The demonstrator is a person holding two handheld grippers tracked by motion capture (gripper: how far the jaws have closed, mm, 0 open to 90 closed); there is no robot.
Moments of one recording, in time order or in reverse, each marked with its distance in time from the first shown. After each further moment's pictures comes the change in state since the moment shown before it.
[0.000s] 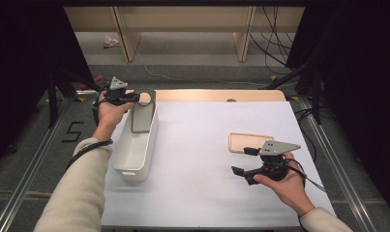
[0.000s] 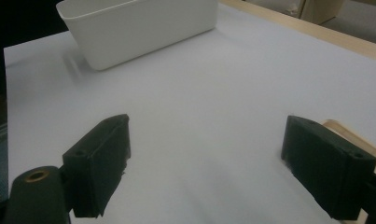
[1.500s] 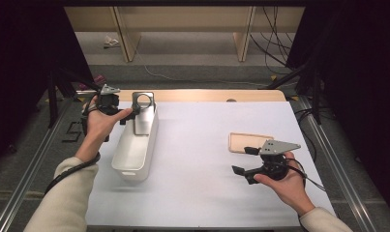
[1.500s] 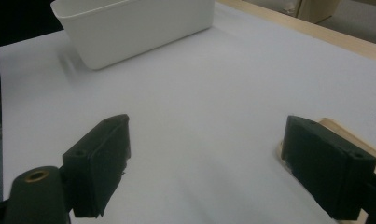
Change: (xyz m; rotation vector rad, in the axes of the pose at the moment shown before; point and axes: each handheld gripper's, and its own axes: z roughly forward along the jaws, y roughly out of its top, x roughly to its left) left arm -0.025 -0.008 -0.061 0.045 -0.006 -0.123; right arm -0.002 0.000 0.000 0.003 -0.011 0.002
